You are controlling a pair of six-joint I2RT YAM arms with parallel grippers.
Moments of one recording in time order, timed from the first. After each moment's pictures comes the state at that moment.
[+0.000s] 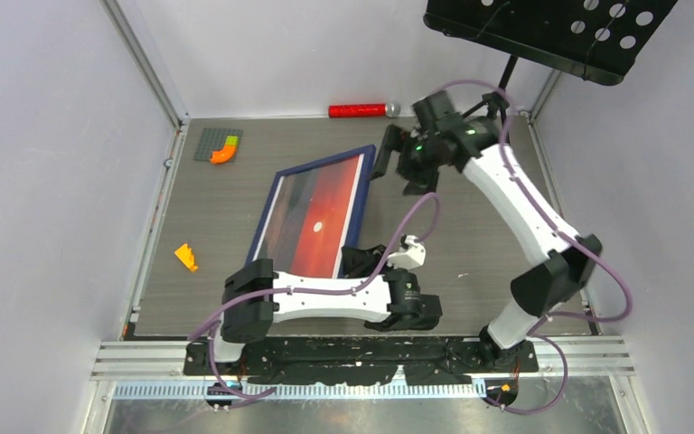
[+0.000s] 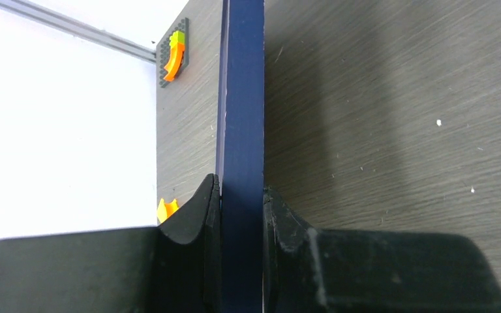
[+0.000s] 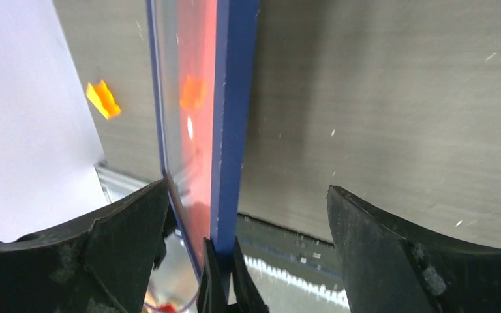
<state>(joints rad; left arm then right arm) -1.48 1.96 1.66 -1.55 -1.25 -0.99 0.50 1.66 1.79 -1.10 -0.22 0.74</state>
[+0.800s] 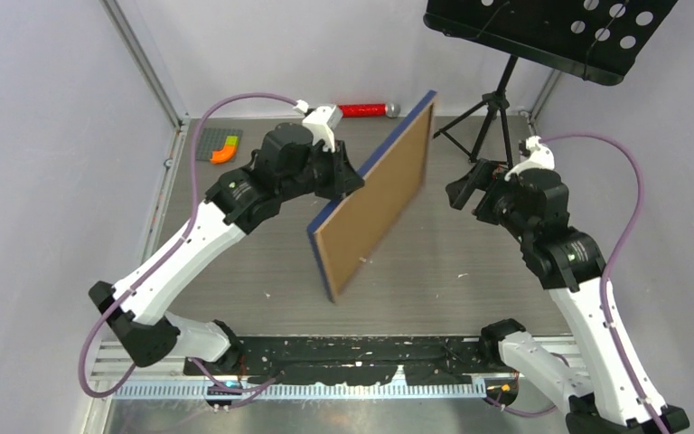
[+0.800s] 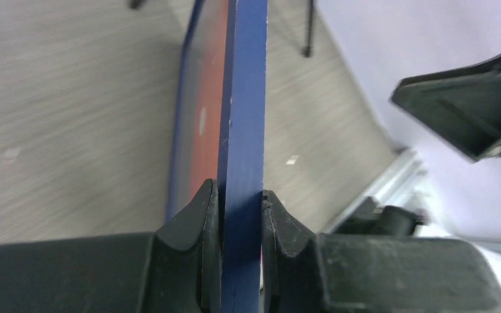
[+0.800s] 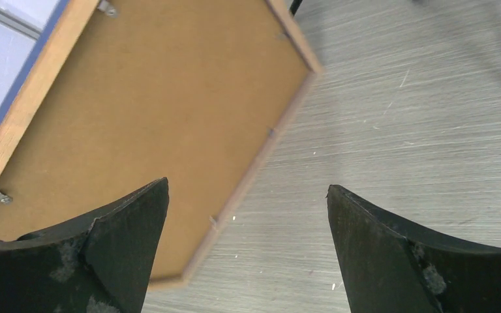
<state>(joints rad) -0.80 1.32 1.55 -0.66 -0.03 -0.44 0.30 0.86 1.17 -0.74 0.08 0.55</state>
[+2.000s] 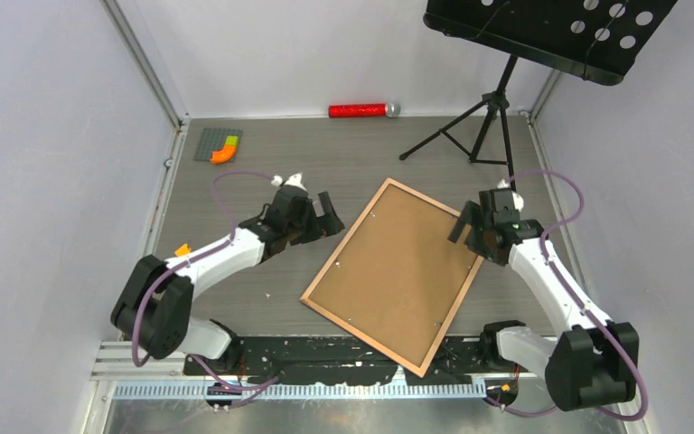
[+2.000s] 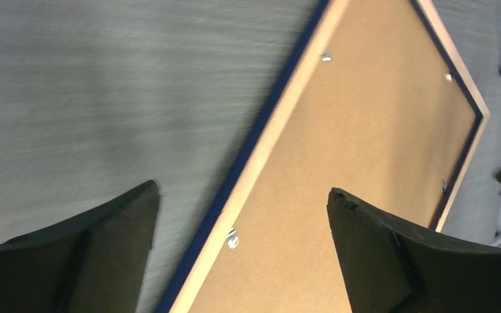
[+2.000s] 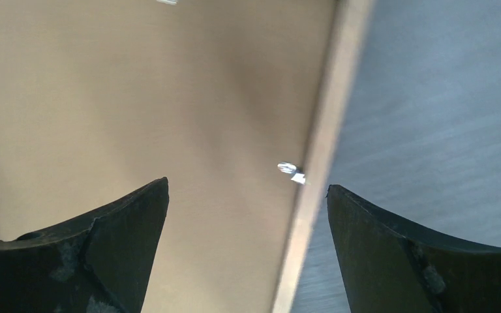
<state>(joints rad) -0.58 1.38 0.74 -0.09 -0.03 -0.79 0.17 1.08 0.79 -0.68 0.14 0.56</state>
